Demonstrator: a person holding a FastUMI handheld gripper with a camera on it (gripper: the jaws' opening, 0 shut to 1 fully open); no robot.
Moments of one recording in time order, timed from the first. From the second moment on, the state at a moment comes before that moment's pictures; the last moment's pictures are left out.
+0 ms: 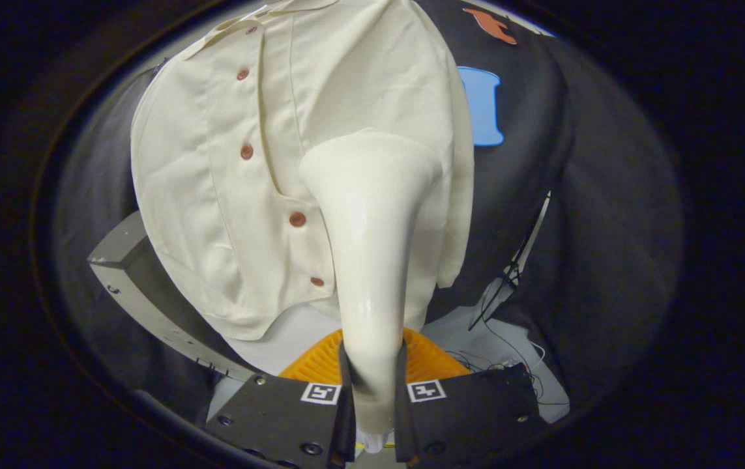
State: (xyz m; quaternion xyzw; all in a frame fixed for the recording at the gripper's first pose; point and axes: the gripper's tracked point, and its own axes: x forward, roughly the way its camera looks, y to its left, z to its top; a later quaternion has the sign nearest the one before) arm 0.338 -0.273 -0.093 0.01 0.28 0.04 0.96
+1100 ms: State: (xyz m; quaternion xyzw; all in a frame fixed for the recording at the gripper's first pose) arm 0.301 -0.289 -0.267 0.02 0.39 0.02 0.92
